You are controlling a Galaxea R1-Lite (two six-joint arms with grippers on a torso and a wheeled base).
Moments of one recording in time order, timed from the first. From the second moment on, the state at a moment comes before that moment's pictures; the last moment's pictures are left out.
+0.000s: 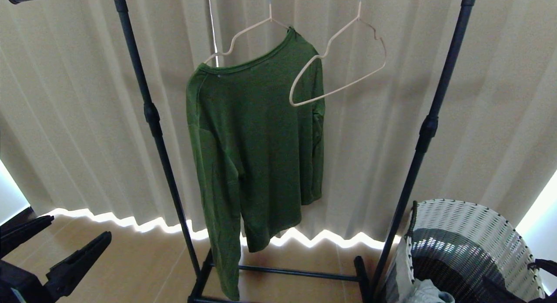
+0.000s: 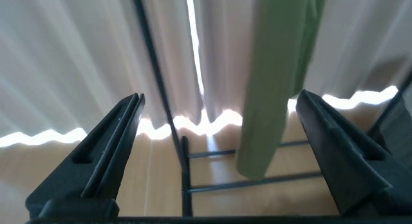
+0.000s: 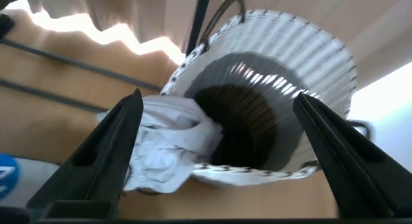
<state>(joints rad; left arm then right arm) -0.10 0.84 -0.21 -0.48 -0.09 0.11 -0.01 0.94 -0.07 -0.40 -0.01 -0.19</state>
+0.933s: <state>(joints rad) -0.18 0.84 -0.21 -0.47 -0.09 0.11 0.20 1.23 -0.25 -0.24 -0.06 -0.41</state>
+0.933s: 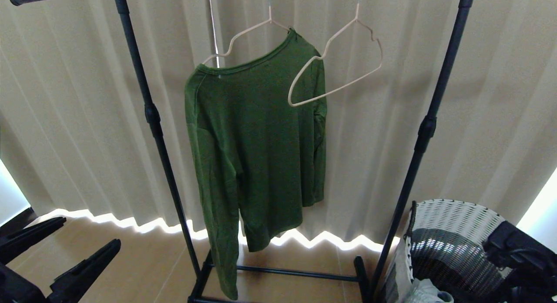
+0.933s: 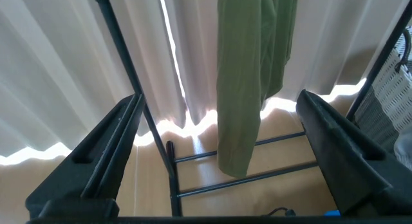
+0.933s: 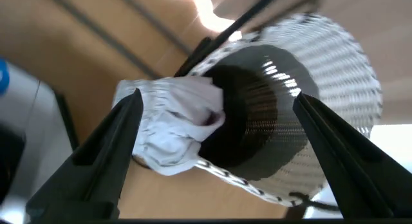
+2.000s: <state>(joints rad) -0.18 0.84 -0.21 -0.48 -0.09 0.11 0.46 1.76 -0.29 -0.35 -0.31 -0.40</state>
